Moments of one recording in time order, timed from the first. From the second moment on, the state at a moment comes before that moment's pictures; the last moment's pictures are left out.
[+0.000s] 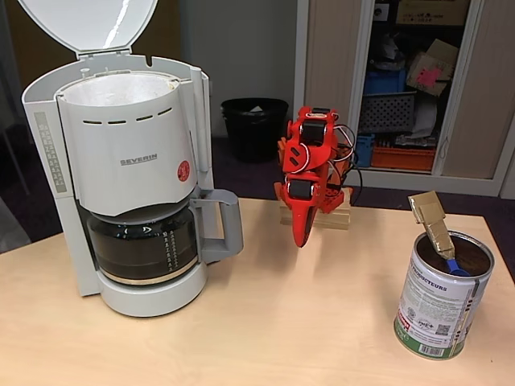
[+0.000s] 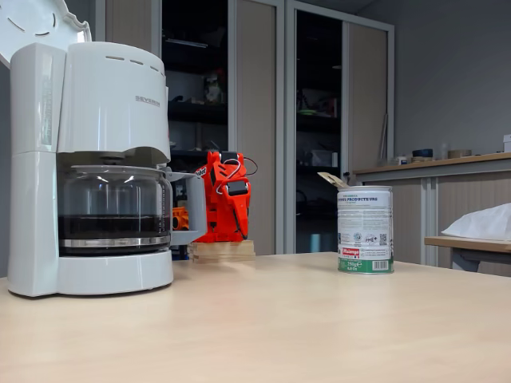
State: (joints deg) arm -1.0 190.5 179.6 68.8 8.3
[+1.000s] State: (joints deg) arm -15.2 189.6 179.6 35.8 14.0
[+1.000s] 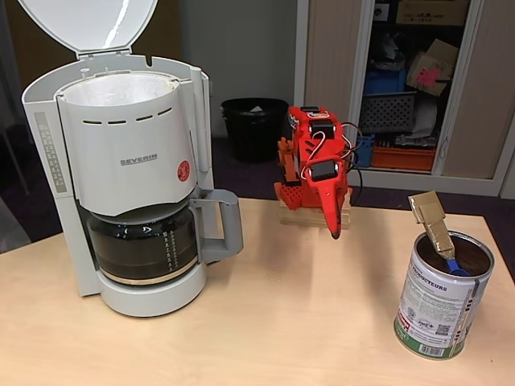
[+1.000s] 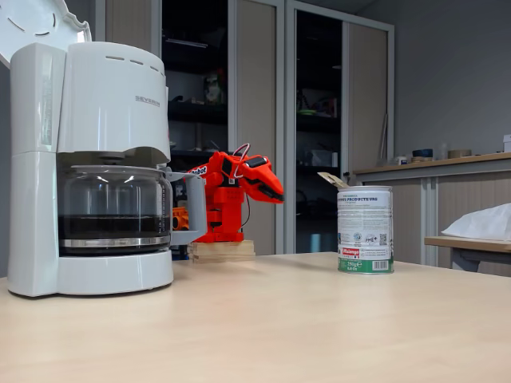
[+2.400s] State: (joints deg) arm -35.9 147.3 142.0 52.3 6.9
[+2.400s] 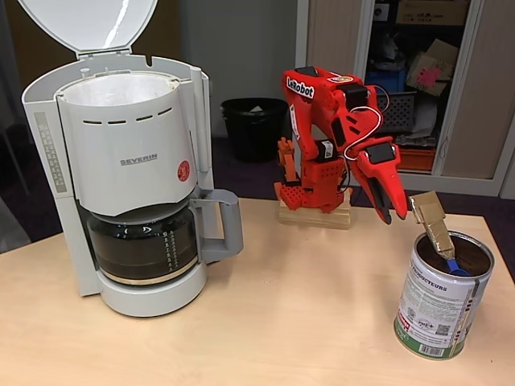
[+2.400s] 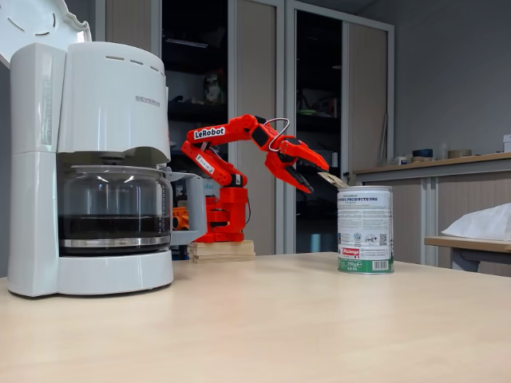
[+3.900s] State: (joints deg) arm -45.5 134.7 139.4 38.0 12.5
